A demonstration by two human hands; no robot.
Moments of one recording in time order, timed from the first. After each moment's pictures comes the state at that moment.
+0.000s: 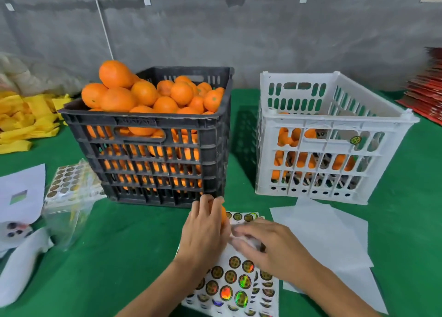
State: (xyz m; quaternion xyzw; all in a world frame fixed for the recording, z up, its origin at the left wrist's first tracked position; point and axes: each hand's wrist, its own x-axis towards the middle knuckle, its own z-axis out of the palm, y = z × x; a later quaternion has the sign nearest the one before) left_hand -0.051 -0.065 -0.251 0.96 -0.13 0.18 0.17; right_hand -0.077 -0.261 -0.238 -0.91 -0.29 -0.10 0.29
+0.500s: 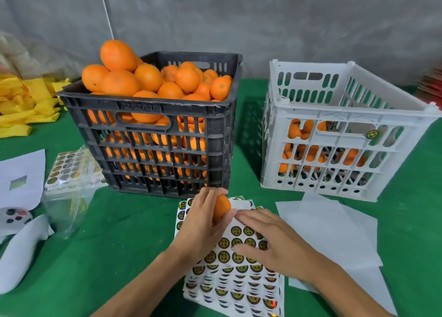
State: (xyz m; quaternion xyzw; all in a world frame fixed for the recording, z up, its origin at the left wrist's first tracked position) left_hand -0.047 -0.039 -0.253 0.89 -0.20 0.12 0.39; right_hand -0.068 -0.262 -0.241 -0.93 -0.29 0.01 0.24
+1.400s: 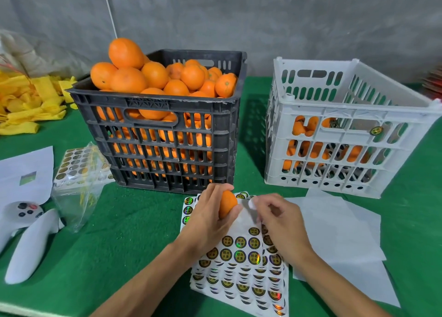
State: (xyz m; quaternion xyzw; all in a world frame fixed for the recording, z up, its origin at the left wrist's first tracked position) left_hand -0.046 -0.038 -0.253 0.89 -0.20 0.12 0.39; right_hand -0.069 -0.235 -0.238 -0.79 -0.04 -0.10 0.60
